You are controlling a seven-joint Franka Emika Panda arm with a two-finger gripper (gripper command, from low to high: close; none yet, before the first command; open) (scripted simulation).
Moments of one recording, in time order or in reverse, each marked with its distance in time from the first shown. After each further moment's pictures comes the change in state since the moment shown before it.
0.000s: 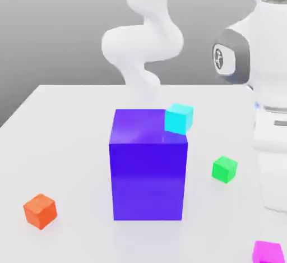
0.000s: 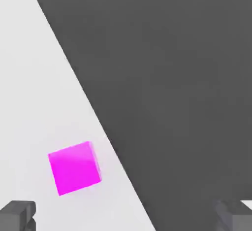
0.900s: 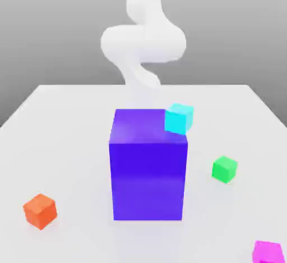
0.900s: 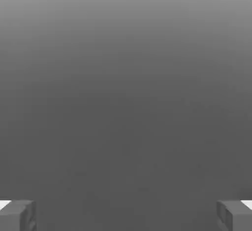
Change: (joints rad) arm -0.349 -0.975 -0.025 -0.094 -0.065 -0.239 0.797
